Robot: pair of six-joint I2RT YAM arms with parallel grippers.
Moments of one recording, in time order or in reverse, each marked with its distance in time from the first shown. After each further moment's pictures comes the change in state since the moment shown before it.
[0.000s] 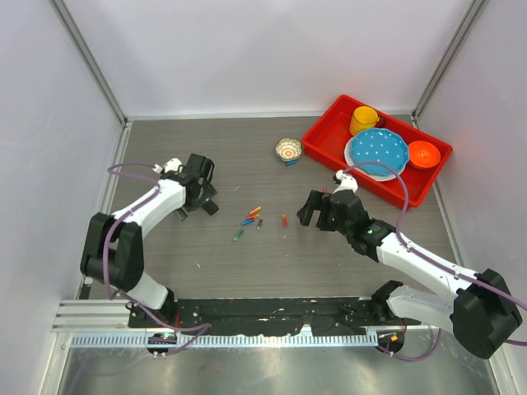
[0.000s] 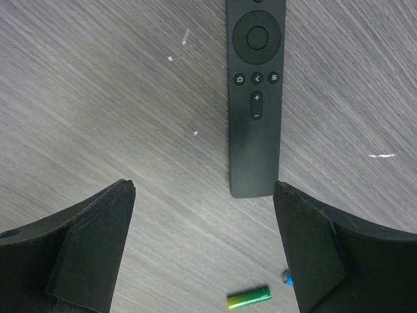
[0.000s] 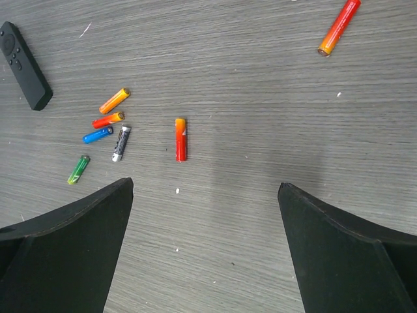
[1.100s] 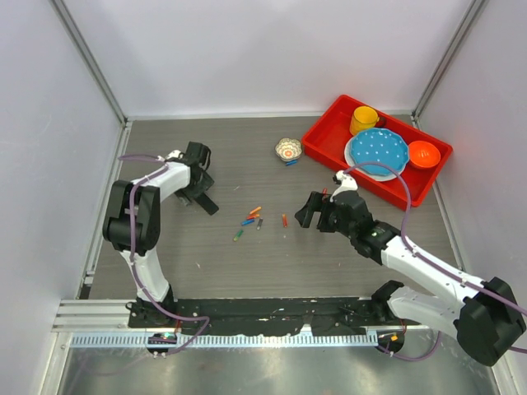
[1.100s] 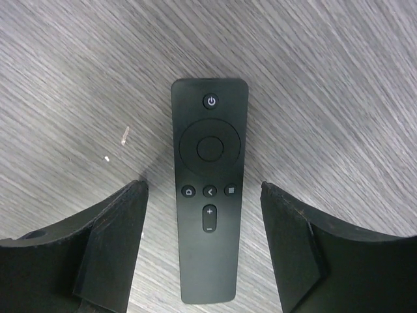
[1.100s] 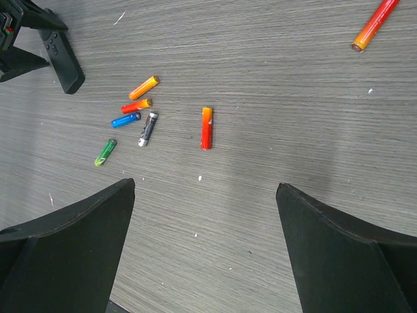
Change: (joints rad) left arm 0.100 0.340 0.197 0.116 0.064 0.038; right arm 0.000 -0.057 -0.004 -0.014 -0.089 0.002
